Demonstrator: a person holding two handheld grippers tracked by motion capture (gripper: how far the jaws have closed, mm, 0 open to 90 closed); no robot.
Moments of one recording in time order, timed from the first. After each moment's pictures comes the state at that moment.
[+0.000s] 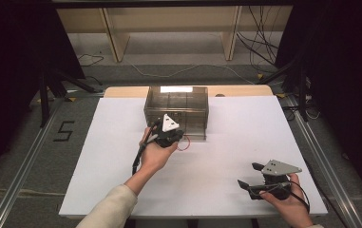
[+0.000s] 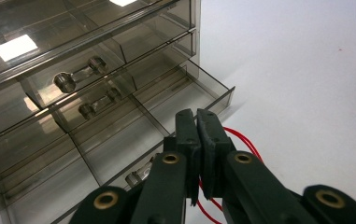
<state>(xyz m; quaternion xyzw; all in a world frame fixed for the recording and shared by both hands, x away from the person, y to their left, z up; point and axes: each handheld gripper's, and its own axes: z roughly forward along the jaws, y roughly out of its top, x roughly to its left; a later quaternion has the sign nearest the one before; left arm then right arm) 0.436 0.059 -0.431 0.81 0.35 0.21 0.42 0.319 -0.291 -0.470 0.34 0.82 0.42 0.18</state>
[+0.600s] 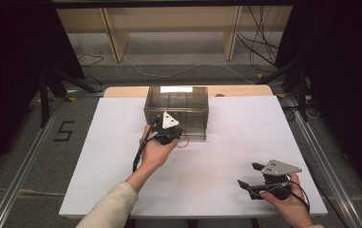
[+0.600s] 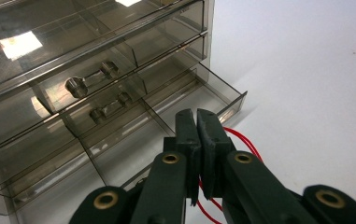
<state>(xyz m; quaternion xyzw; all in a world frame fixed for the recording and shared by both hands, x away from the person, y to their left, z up) 0.445 0.059 -0.430 0.81 0.35 0.21 0.42 0.319 -0.292 -0.470 0.34 0.82 0.42 0.18</state>
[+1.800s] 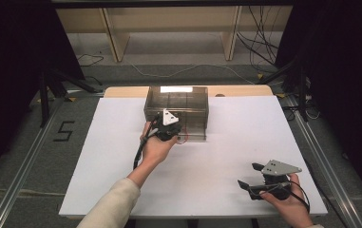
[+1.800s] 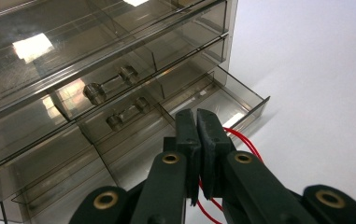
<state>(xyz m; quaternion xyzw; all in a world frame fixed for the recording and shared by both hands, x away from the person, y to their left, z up) 0.458 0.060 -0.433 0.81 0.36 0.23 0.41 0.319 -0.291 -0.471 0.34 0.82 0.42 0.18</state>
